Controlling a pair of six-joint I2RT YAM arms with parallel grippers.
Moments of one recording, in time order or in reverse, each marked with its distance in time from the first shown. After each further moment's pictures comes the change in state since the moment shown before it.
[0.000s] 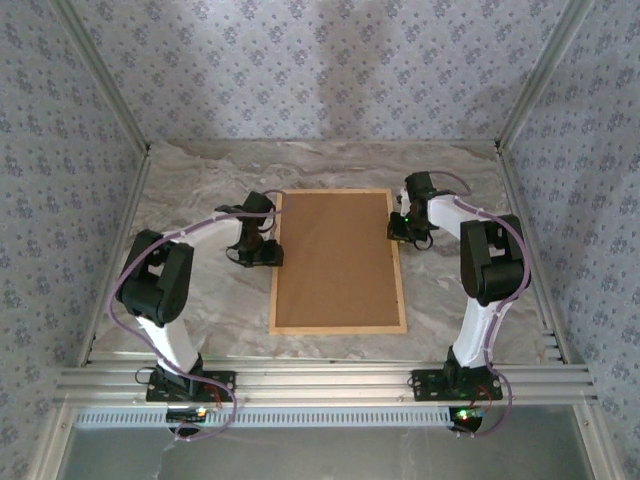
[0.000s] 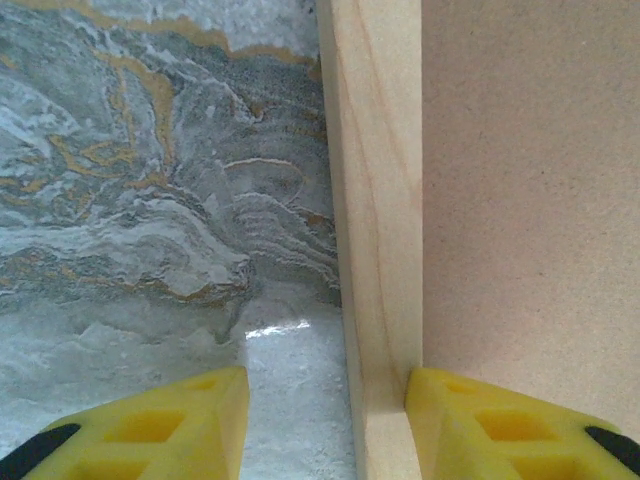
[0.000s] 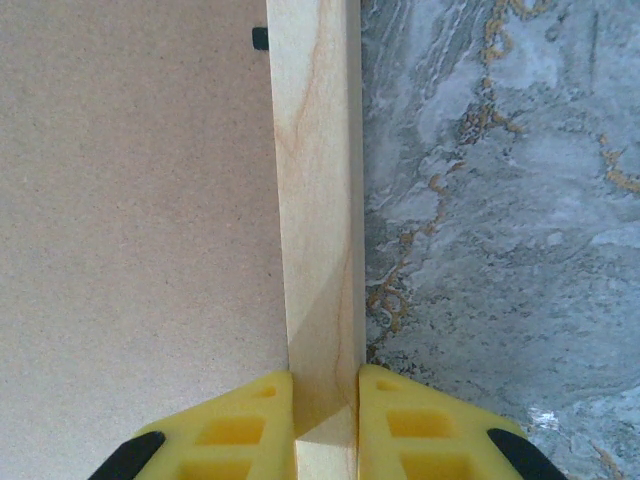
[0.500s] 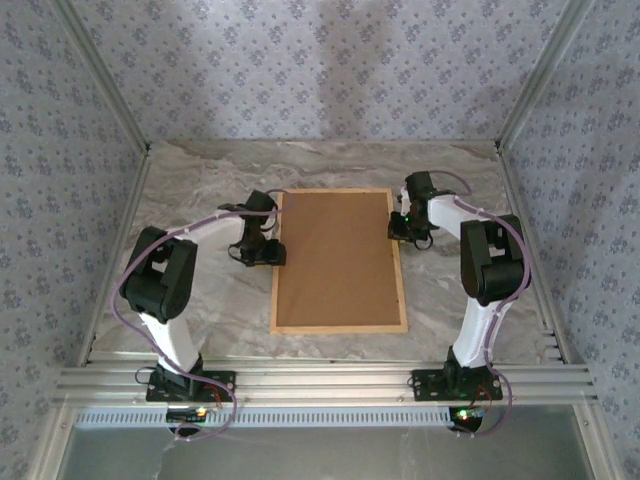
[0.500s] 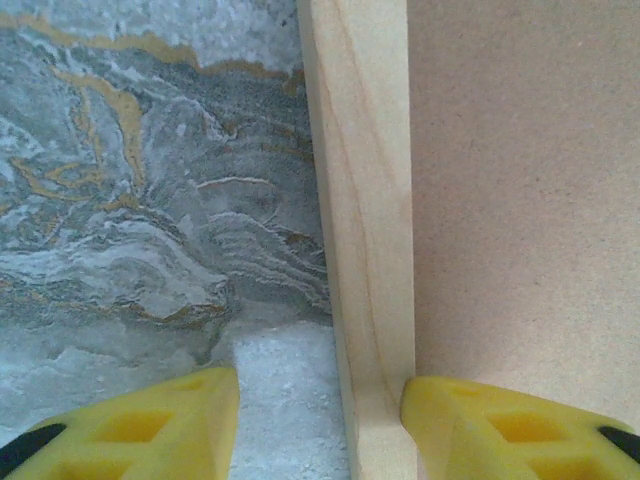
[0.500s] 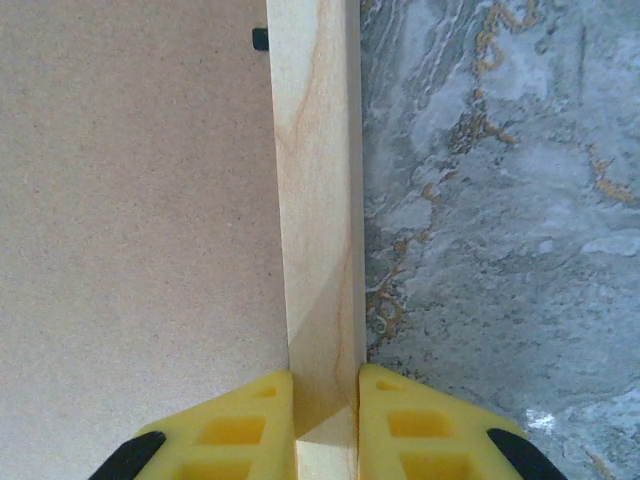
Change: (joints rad) left arm -0.009 0.039 0.031 -0.008 0.006 0.004; right arm 0.000 0.000 0.000 0.008 0.008 0.000
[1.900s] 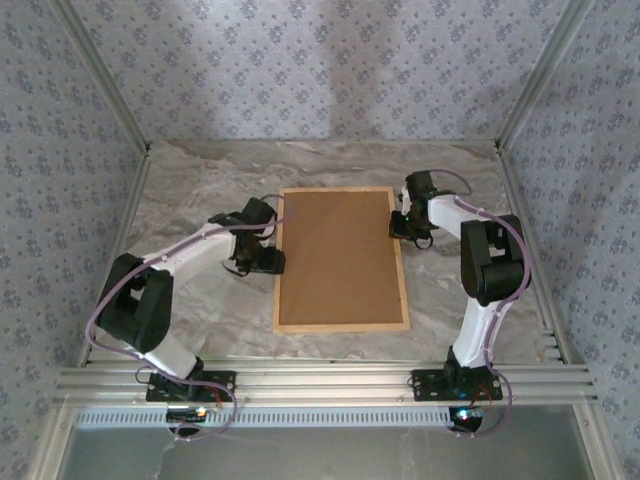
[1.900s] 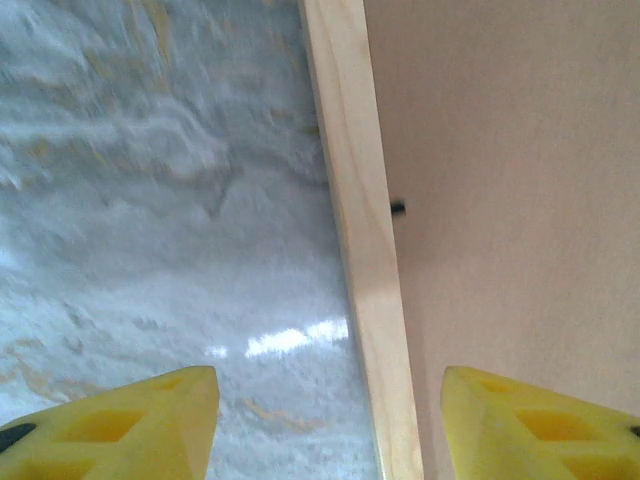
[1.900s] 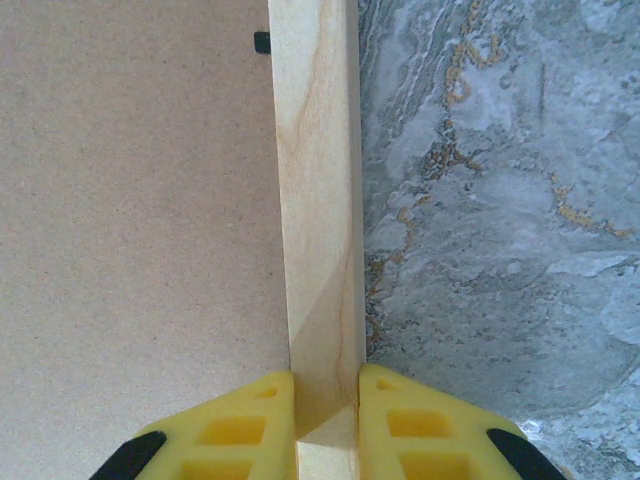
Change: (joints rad) left arm -0.063 -0.237 -0.130 -0.047 -0.068 -0.012; right arm -0.002 0.000 0.000 0.014 0.026 -0.007
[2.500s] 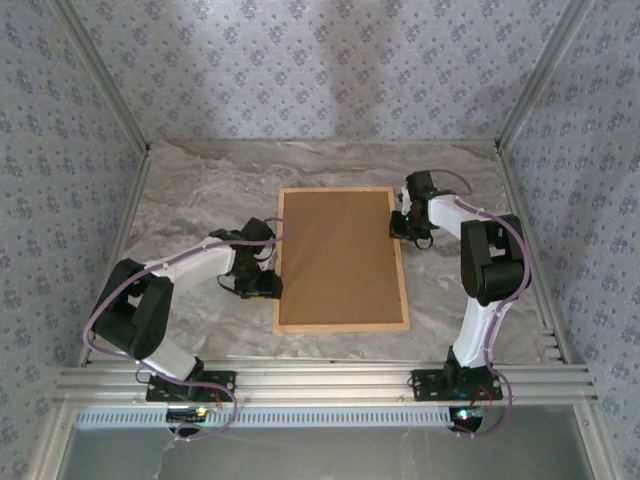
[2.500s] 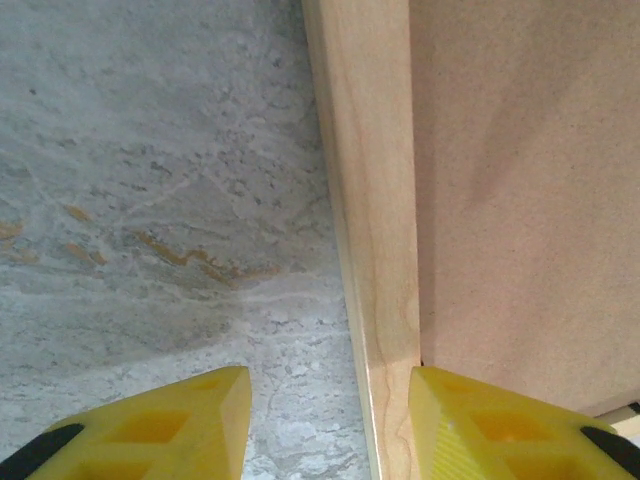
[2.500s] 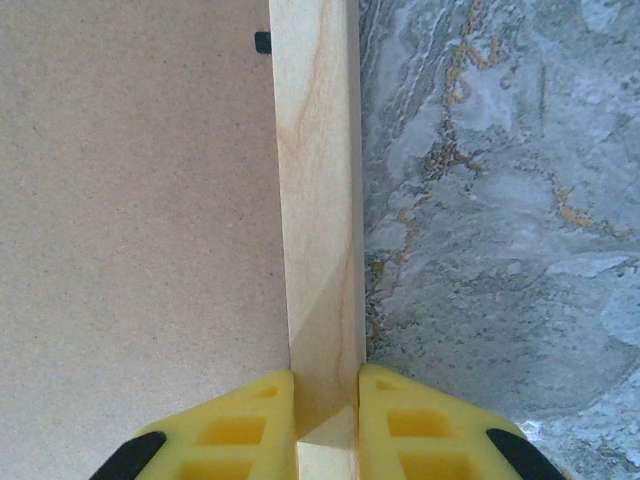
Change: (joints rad) left arm -0.030 -0.035 -0.127 -0.042 0.149 -0.034; right arm -0.001 0.000 0.000 0.000 -0.001 -0.003
